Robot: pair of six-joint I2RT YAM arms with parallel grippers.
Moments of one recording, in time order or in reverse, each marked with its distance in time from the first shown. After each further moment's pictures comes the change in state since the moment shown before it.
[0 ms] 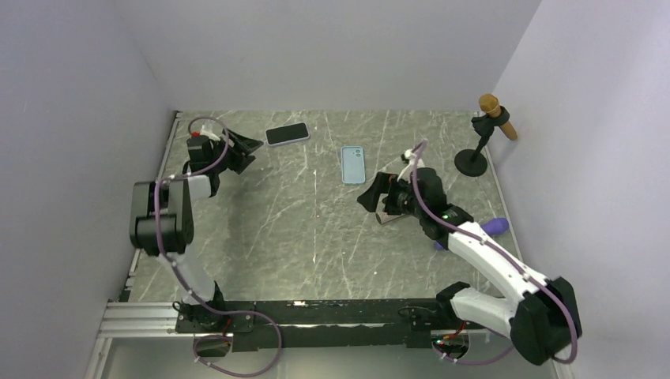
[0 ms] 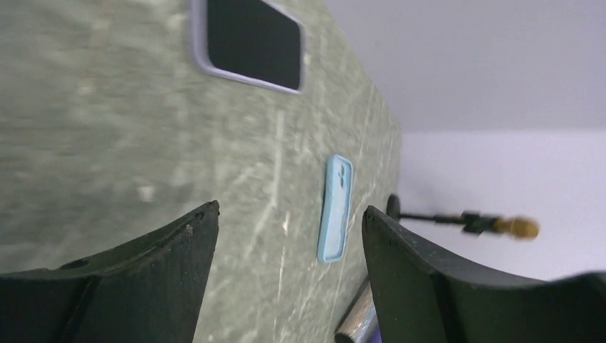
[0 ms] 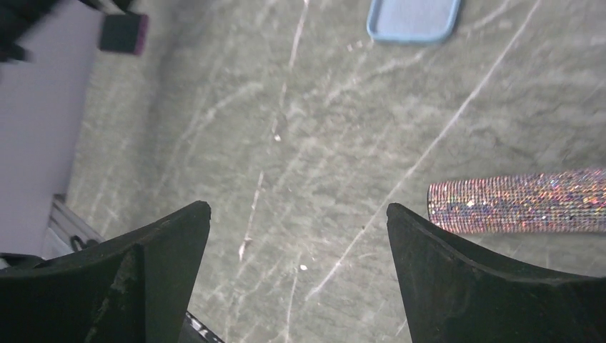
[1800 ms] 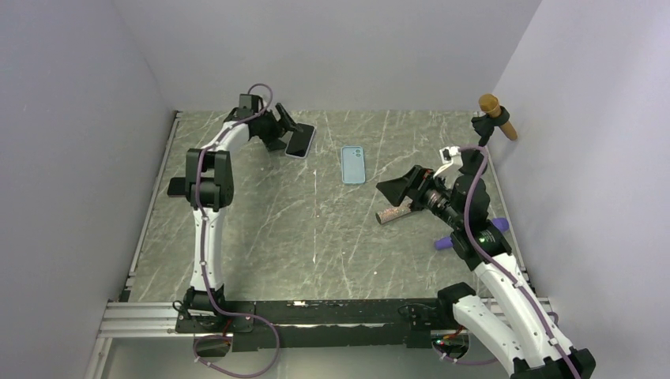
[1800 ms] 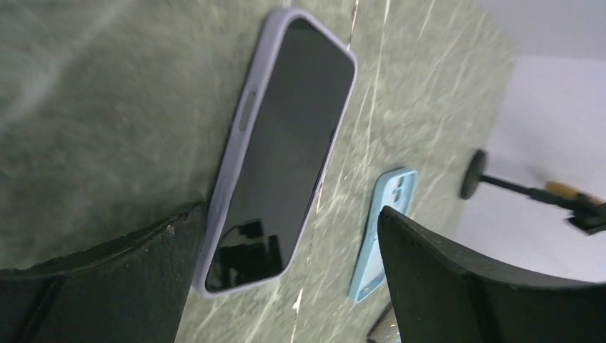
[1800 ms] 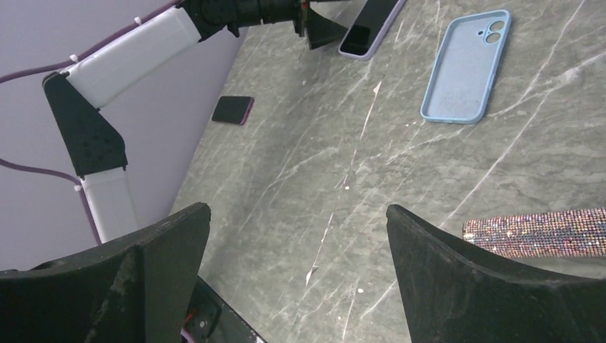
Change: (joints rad) left arm -0.151 0.768 1.147 -0.794 0.044 0.143; right arm -0.164 -0.367 0.027 -0.045 -0.155 0.085
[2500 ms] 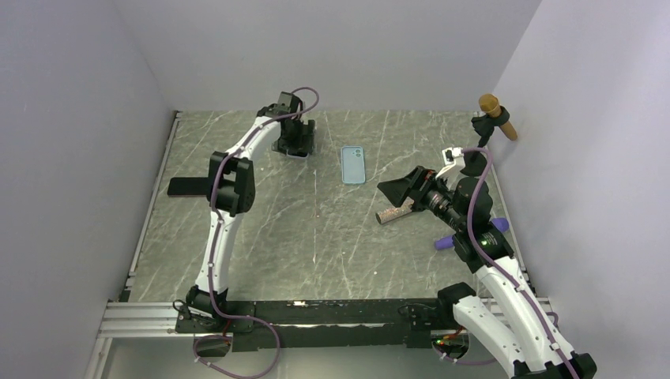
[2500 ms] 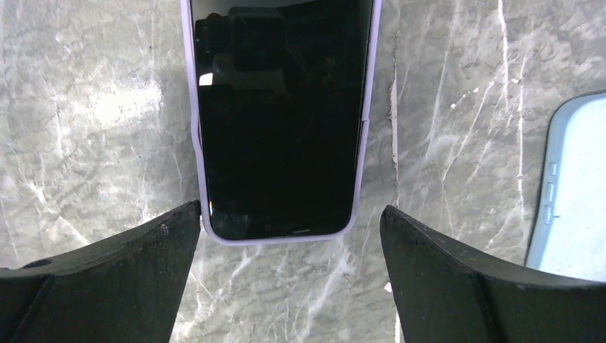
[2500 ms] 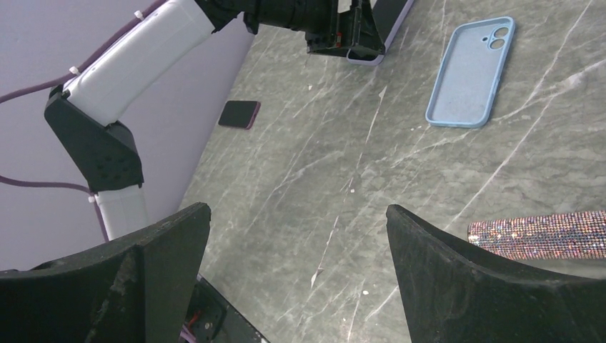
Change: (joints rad) left arm -0.224 -0.011 0.178 -0.453 -0.533 0.518; right arm 0.000 -0.035 0.000 -0.005 0.001 0.014
